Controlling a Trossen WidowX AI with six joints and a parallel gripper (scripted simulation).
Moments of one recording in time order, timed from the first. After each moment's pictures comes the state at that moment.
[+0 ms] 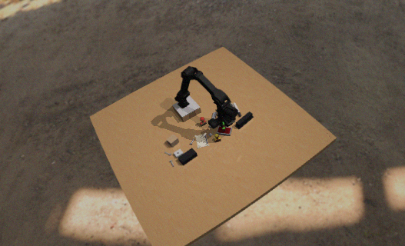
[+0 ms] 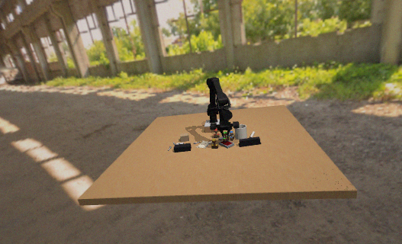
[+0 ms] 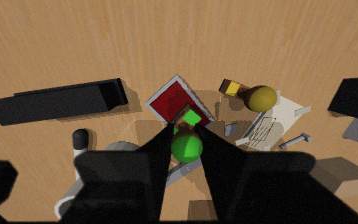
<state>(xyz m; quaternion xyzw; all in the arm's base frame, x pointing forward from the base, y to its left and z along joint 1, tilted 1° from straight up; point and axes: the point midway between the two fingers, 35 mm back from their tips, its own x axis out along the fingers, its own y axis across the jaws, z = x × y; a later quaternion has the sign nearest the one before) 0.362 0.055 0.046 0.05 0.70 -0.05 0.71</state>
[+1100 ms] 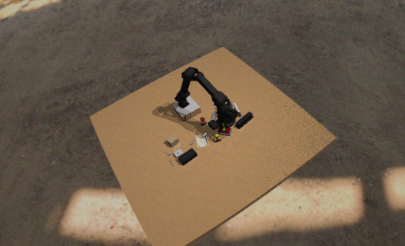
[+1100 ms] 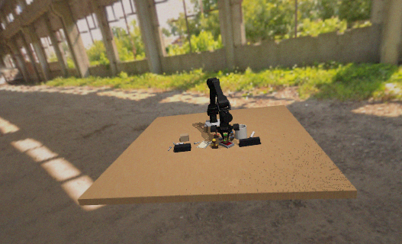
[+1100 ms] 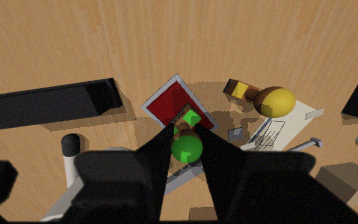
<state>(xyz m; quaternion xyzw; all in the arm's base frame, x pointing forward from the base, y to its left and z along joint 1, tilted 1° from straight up) 0.361 0.055 0.030 0.05 0.70 -0.05 0.71</state>
